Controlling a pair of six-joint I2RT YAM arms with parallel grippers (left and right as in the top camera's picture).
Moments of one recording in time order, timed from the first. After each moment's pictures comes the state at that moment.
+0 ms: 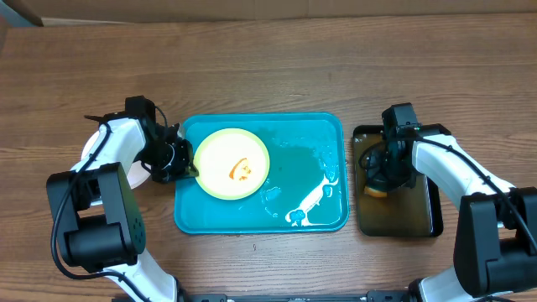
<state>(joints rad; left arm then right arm) 0.16 1.90 1.18 -0.96 0.41 -0.09 0.13 1.71 0.99 -0.82 -0.06 0.37</state>
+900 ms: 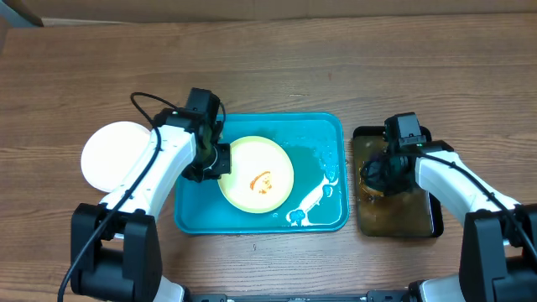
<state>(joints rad) -0.22 1.70 1.18 -1.01 0.08 -0.27 0.13 1.63 0.84 -0.59 -0.06 0.41</state>
